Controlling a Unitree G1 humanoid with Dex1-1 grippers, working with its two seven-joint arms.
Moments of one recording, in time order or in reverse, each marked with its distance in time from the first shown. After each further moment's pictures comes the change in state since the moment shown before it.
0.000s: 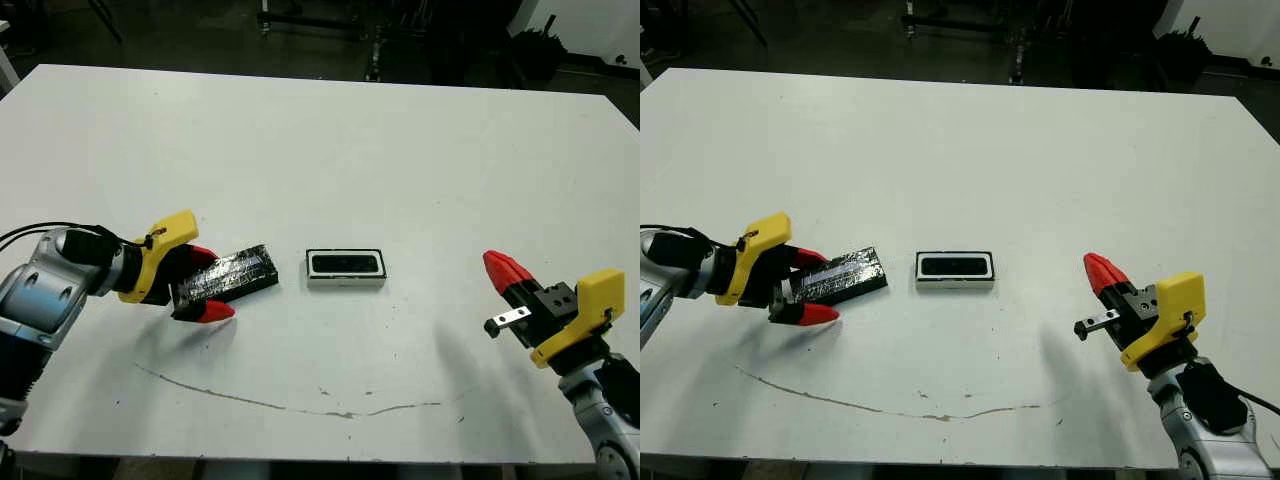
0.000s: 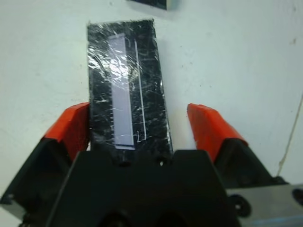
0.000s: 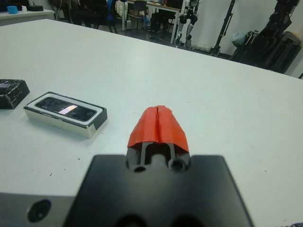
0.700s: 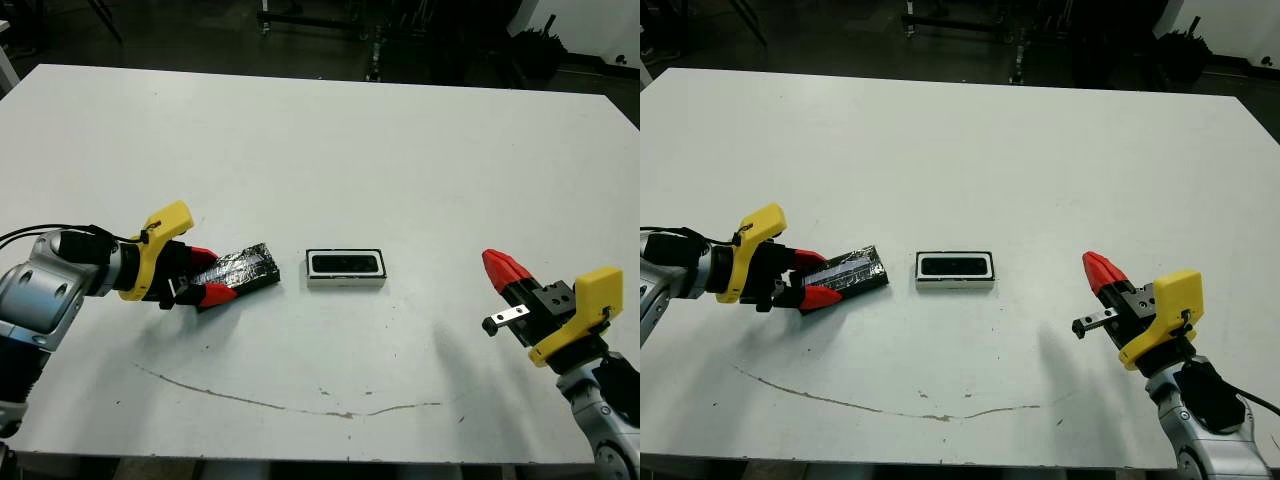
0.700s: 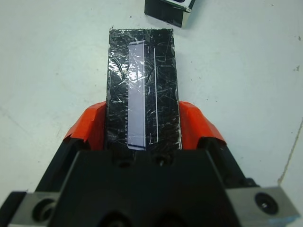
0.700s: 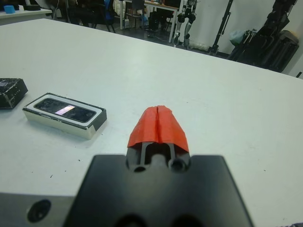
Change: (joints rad) left arm 0.006 -0.004 0.015 -0.017 -0.035 0.021 0.049; right arm 0.001 0.000 0.004 -0.030 -0.001 0.030 -0.025
